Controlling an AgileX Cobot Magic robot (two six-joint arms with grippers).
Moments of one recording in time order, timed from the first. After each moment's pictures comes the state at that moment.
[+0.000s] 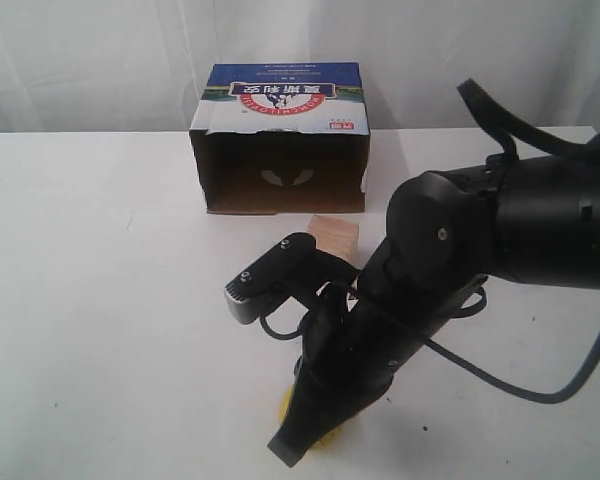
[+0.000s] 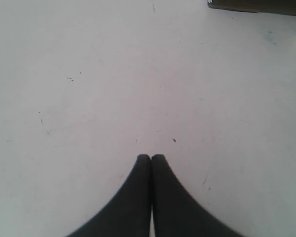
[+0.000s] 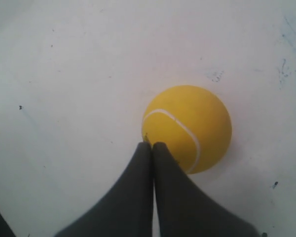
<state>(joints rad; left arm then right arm) -0.04 0.00 0.02 -0.07 0.52 -0.12 0.78 1.60 -0.94 0.33 0.69 -0.44</state>
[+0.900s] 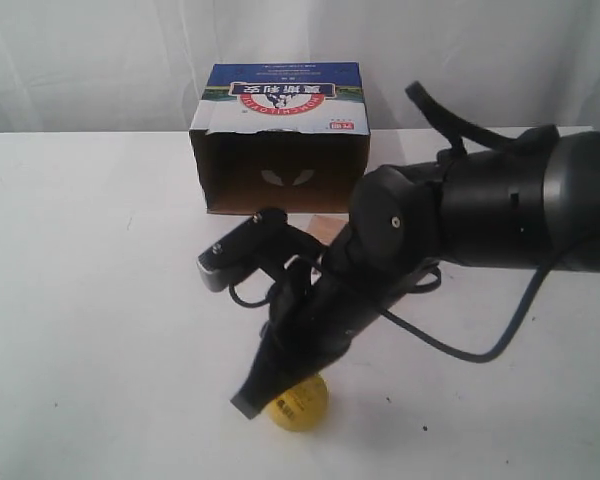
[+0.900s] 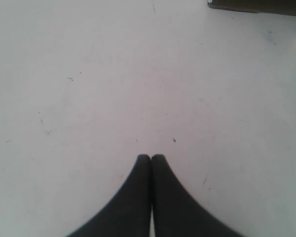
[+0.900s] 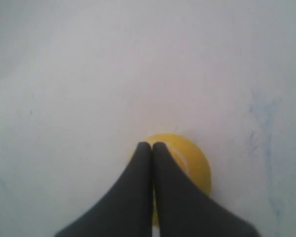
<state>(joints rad) -0.04 0.00 0.02 -0.07 0.52 -0.12 0.78 1.69 -1.04 0.33 0.57 -0.48</state>
